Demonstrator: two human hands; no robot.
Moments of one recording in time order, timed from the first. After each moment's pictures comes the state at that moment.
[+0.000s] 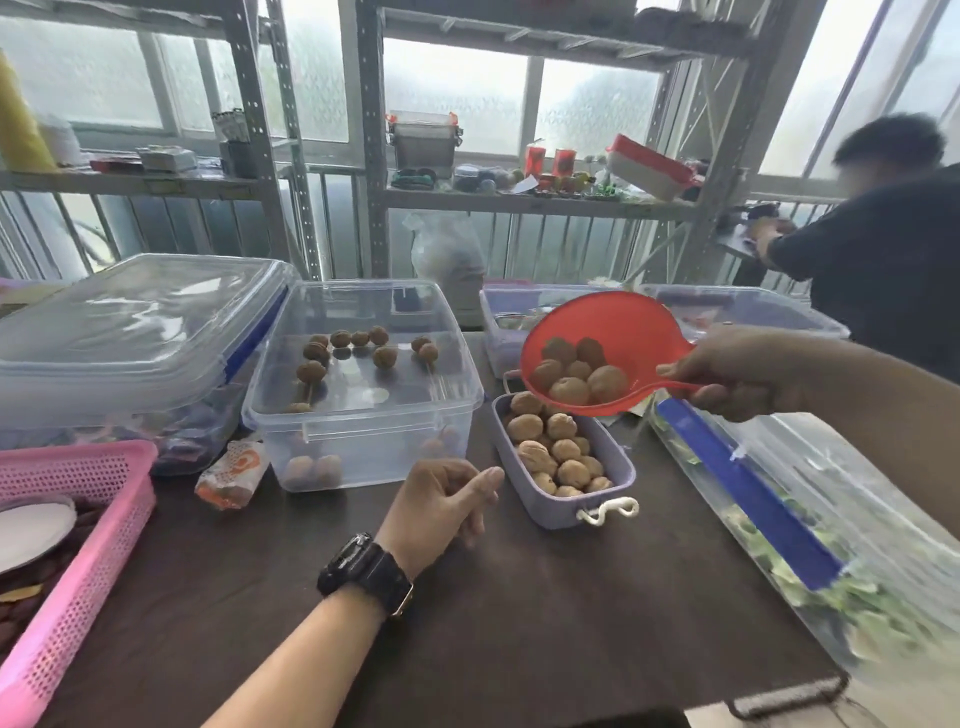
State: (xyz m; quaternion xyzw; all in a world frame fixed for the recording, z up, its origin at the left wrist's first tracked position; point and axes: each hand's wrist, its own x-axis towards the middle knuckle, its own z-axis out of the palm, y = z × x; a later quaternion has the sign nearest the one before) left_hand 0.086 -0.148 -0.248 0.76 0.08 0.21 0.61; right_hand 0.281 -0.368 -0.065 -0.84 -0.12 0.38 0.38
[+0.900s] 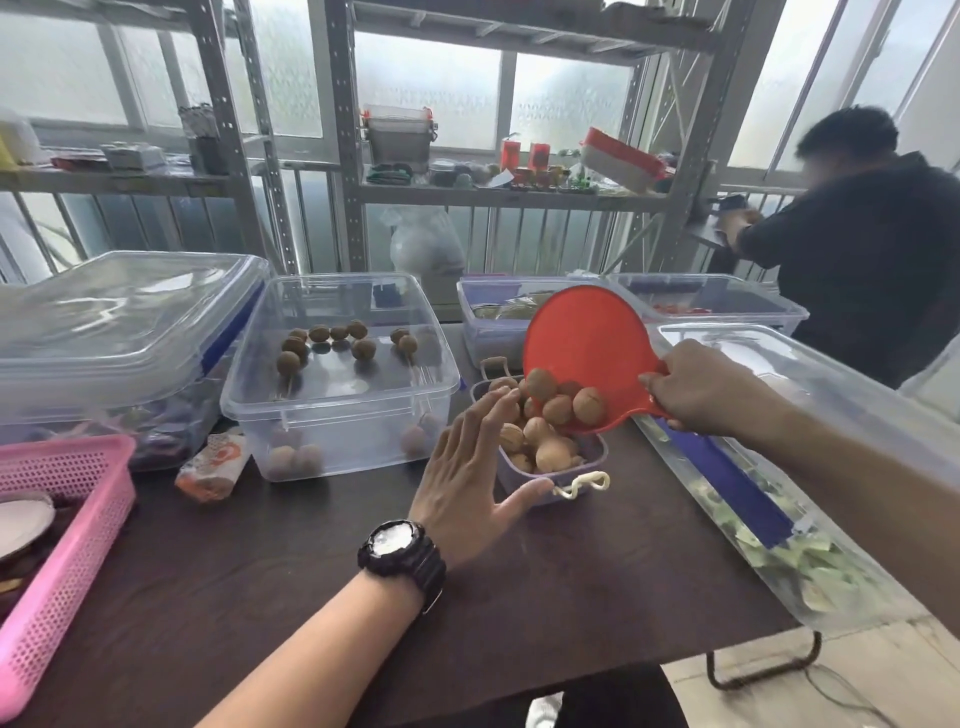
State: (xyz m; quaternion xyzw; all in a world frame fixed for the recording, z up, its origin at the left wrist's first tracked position) left_hand 0.102 -0.190 -0.240 0.90 -0.02 0.37 0.22; right_hand 0.244 -0.380 -0.103 -0.95 -0.23 -0.01 0.20
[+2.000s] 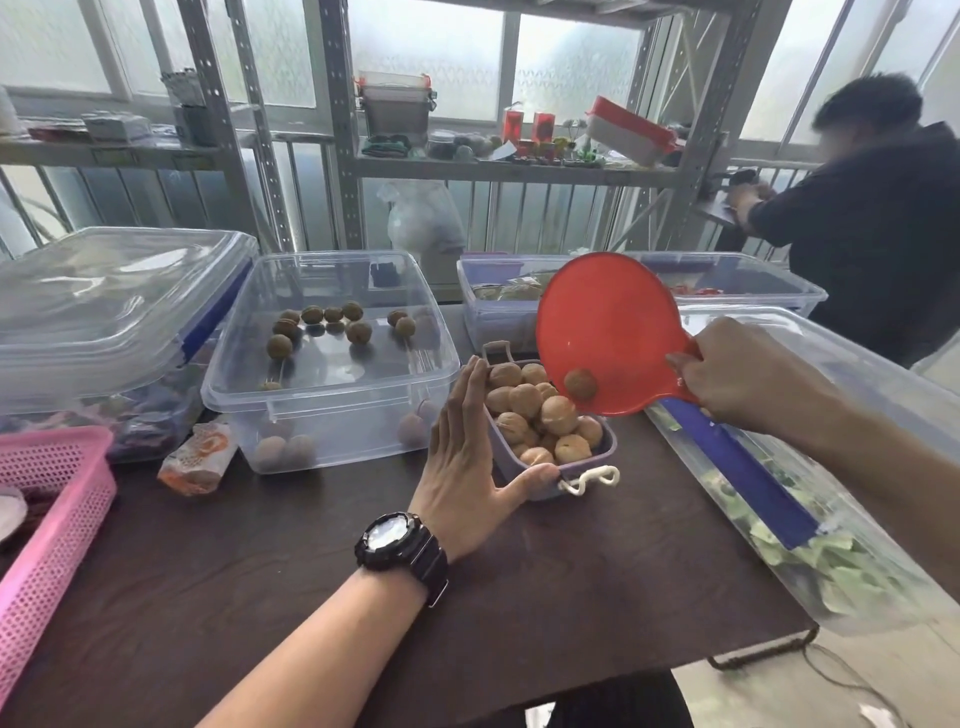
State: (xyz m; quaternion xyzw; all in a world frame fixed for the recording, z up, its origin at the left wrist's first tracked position) left_hand 0.114 -0.187 -0.248 0.90 0.05 0.33 0.28; right_hand 0.249 -0.391 -0.102 -0.96 -0.23 -0.07 0.13
